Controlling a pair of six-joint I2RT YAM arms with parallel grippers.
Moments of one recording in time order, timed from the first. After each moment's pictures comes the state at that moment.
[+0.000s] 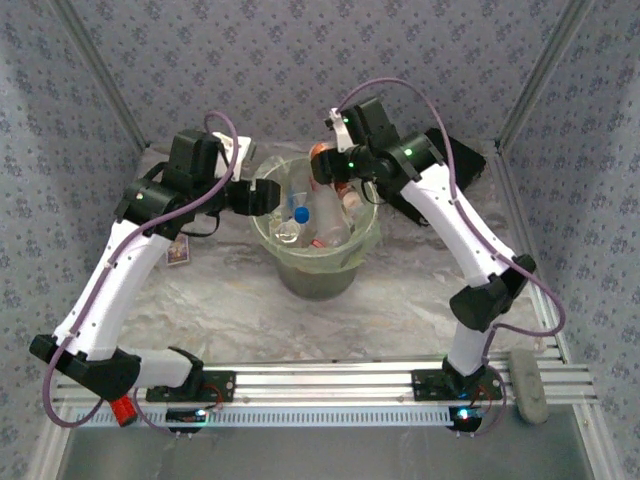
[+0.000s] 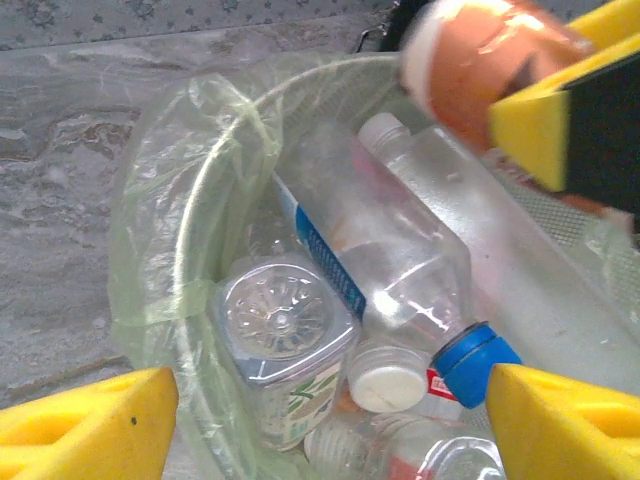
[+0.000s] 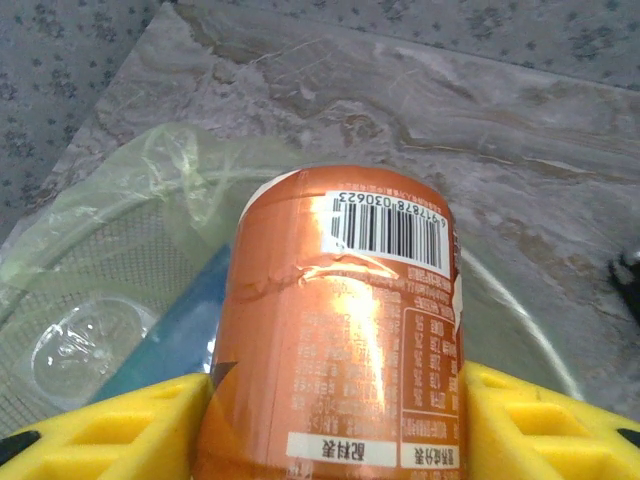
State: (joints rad) left arm -0.49 1.30 1.66 -1.03 0.16 -0.26; right arm 0.63 1.76 2.10 -1.07 -0.03 0.25
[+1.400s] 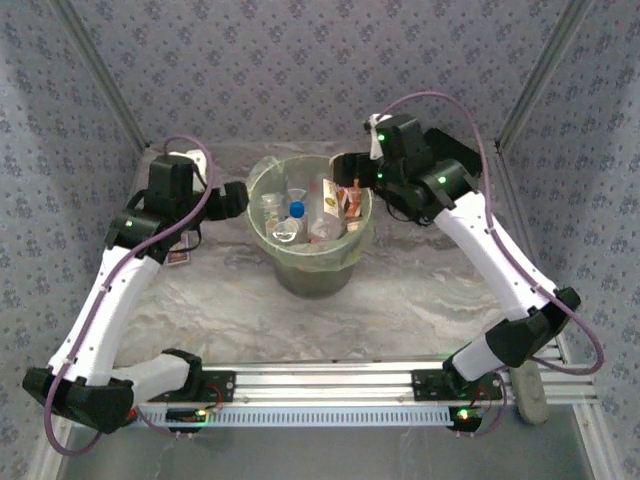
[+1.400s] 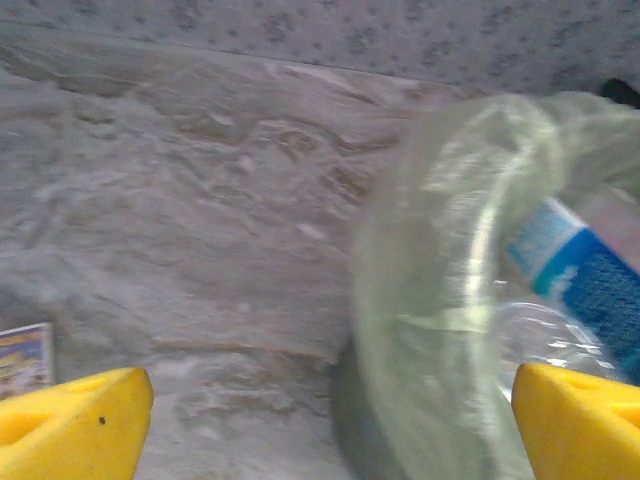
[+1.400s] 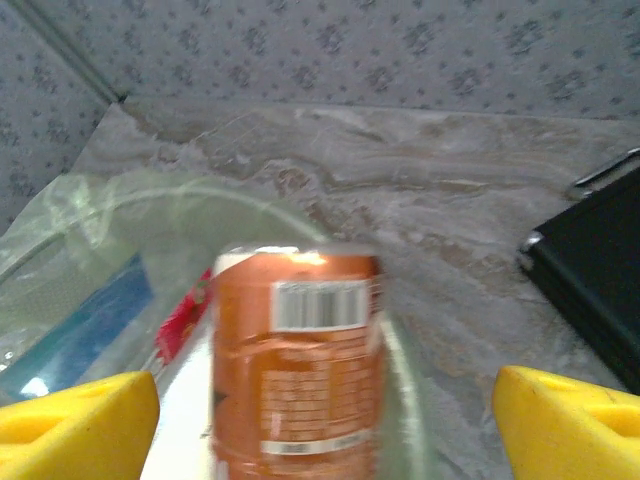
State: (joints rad) left arm -0.33 1.12 1.32 -0.83 -0.07 -0.35; right arm 0.56 1.49 1.75 -0.85 0.06 0.34
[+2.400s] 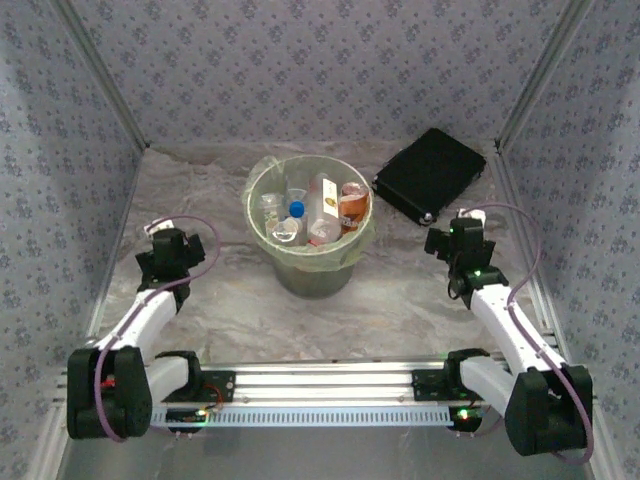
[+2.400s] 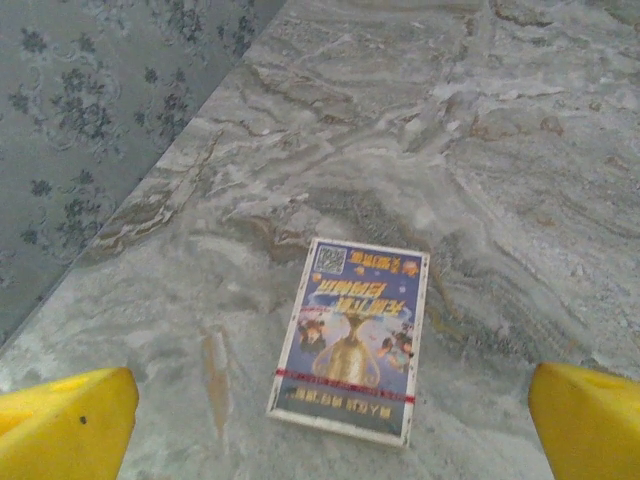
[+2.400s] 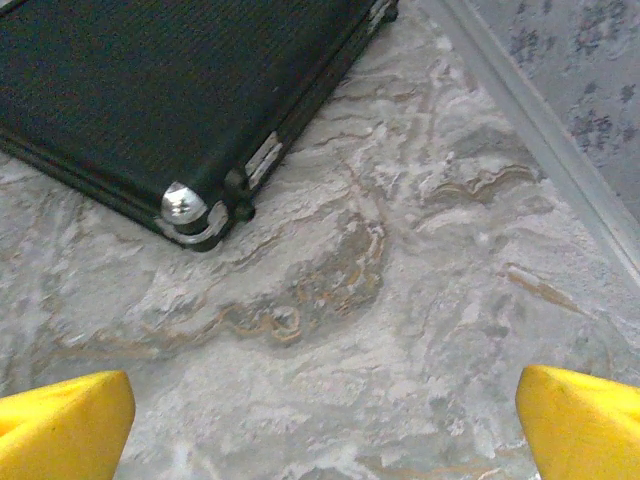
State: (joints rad) left arm 0.01 1.10 0.44 0.06 -0.39 -0.19; right arm 0.11 1.00 0.55 -0.19 0.35 0.22
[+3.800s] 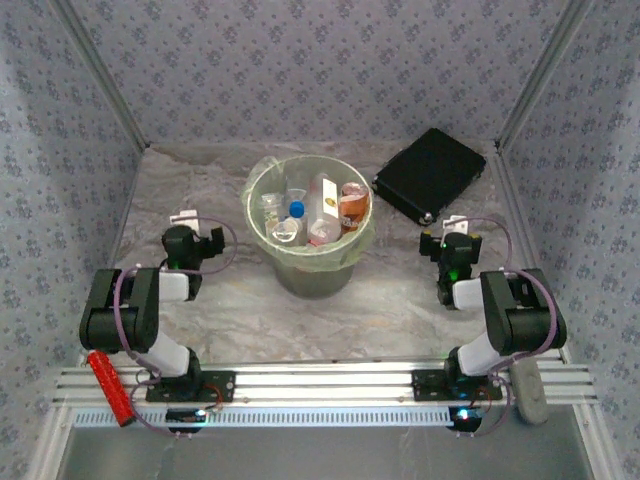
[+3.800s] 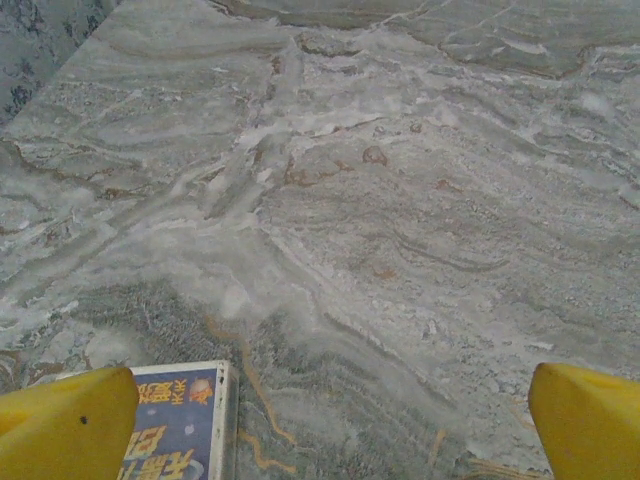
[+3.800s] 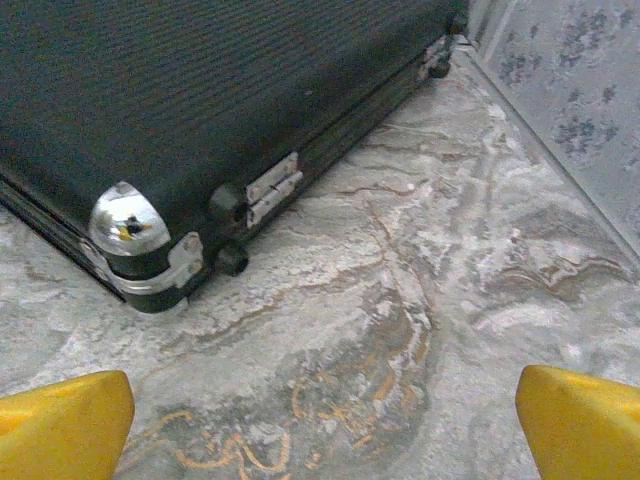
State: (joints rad) left arm 0.00 1.54 0.41 0.68 -0.14 -0.06; right arm 0.05 1.52 0.33 0.78 0.28 -0.03
